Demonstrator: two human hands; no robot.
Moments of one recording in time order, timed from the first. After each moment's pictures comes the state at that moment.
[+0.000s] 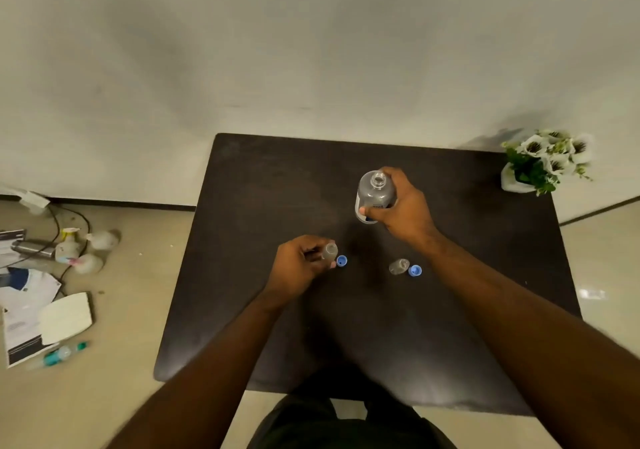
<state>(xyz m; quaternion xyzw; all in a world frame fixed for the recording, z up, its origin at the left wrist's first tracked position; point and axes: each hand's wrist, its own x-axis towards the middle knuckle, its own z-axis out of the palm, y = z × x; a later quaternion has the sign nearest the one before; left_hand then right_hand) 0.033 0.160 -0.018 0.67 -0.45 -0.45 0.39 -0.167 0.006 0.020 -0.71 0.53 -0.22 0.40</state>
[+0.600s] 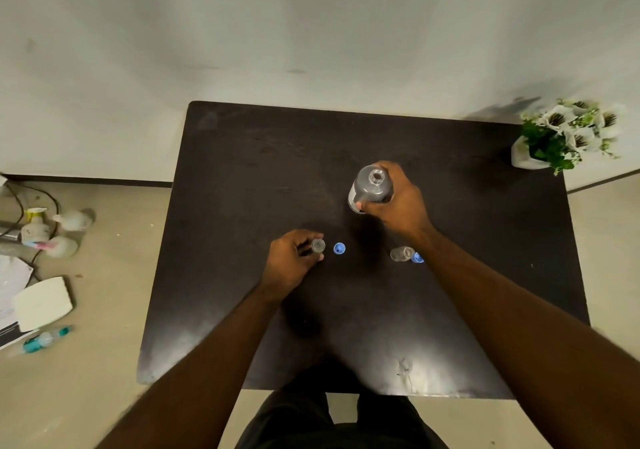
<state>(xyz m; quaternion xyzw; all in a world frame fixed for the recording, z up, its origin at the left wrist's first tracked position) 0.041 0.152 -0.083 0.71 -0.45 -0.45 0.31 -0.162 0.002 -0.039 -0.68 0.56 -0.19 0.43</state>
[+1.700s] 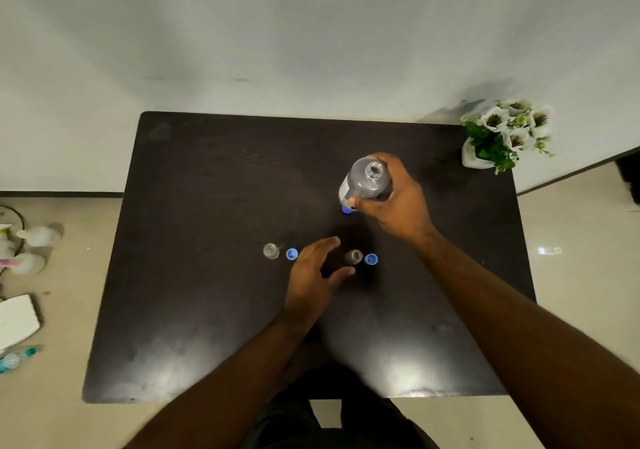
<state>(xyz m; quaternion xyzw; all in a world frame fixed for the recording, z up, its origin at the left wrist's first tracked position) -0.097 0.143 -0.048 0.69 -0.50 -0.39 0.35 -0.241 -0.012 0.007 -0.68 0.54 -0.28 0.41</state>
